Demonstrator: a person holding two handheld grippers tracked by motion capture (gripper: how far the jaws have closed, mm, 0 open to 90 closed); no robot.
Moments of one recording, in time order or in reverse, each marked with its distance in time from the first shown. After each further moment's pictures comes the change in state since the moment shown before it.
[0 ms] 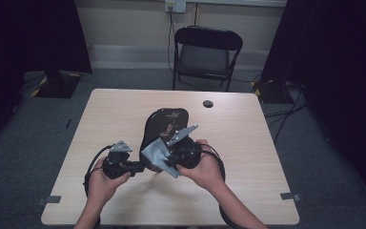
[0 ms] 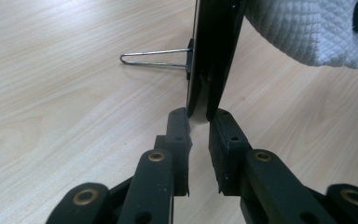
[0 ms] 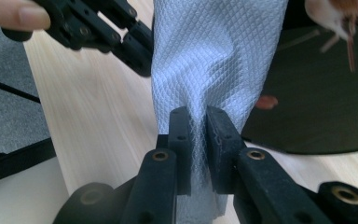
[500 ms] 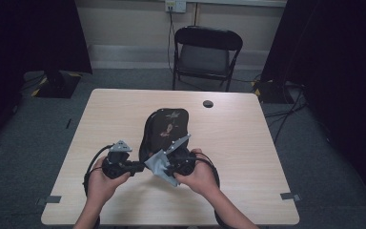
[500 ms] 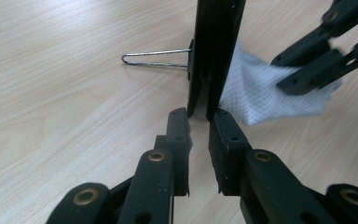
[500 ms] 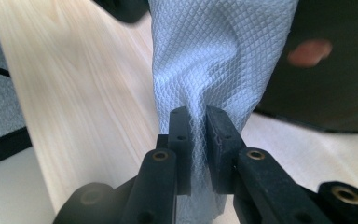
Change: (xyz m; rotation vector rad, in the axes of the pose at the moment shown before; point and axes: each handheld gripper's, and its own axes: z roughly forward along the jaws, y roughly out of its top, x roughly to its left) left arm 0.002 0.000 -0.001 0.003 -0.001 0.012; right arm -0.004 -0.026 0.045 0.100 0.025 0.040
